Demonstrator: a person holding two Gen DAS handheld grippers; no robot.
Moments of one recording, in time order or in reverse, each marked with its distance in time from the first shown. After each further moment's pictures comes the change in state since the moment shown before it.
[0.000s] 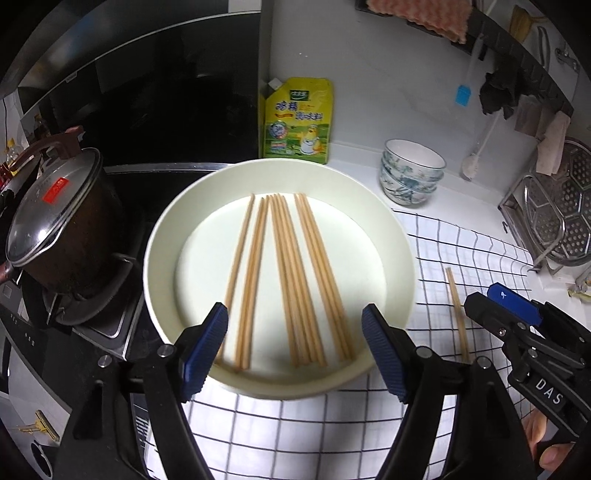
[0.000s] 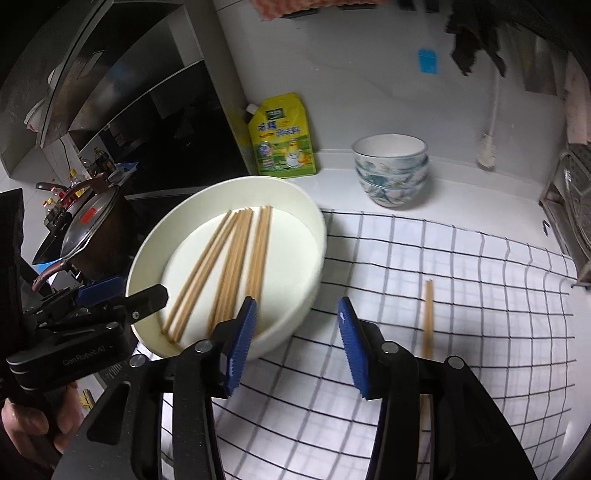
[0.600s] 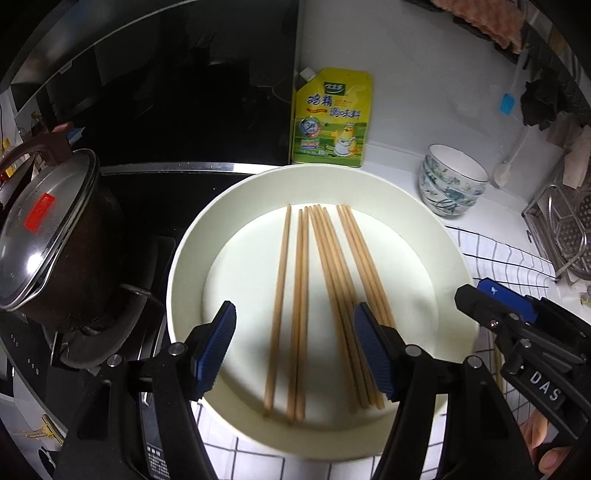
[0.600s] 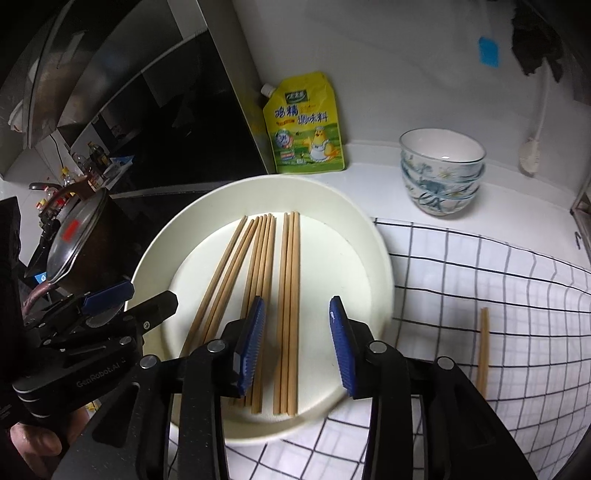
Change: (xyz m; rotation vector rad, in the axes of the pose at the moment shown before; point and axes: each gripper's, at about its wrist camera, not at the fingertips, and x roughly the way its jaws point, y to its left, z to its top) left arm 0.040 0.048 0.035 -0.001 0.031 0.026; right arm 0.066 0.048 0.043 0.008 0.053 0.015
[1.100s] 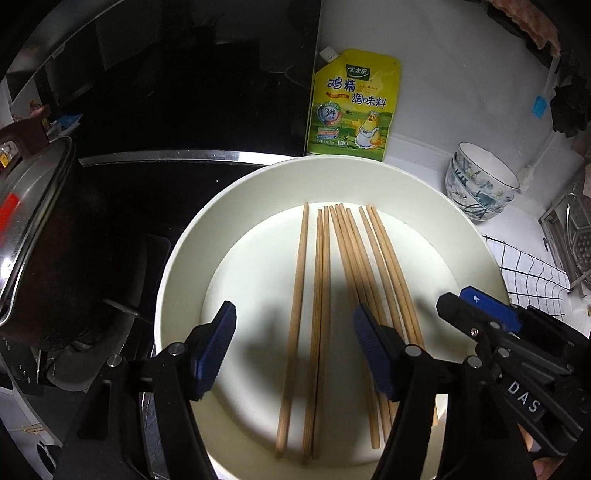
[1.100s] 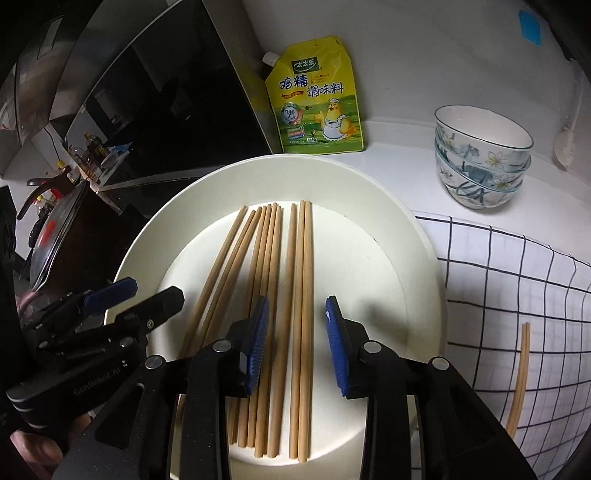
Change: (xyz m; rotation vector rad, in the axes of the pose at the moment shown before) left arm 0.046 0.019 0.016 -0.029 0.043 0.009; right arm 0.063 0.007 0.017 0.001 0.077 0.033
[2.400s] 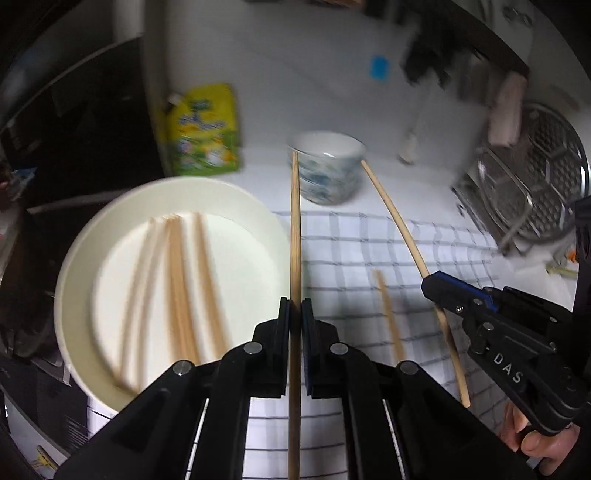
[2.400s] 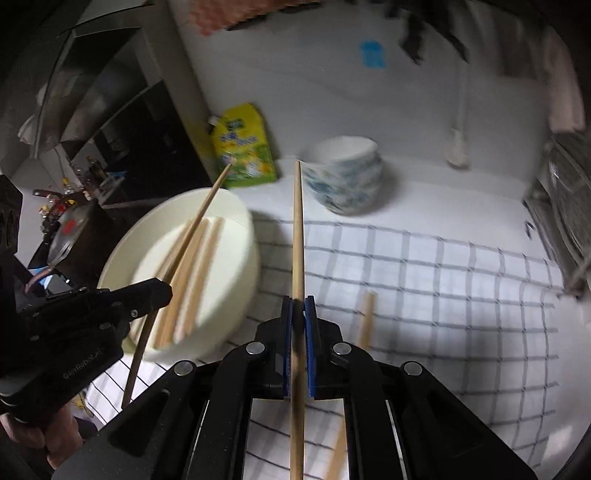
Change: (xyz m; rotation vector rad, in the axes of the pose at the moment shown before) left arm -0.071 -0.151 -0.044 0.141 -0.094 -0.124; right arm -0.124 -0.114 -0.050 -0.025 -0.147 -0.023
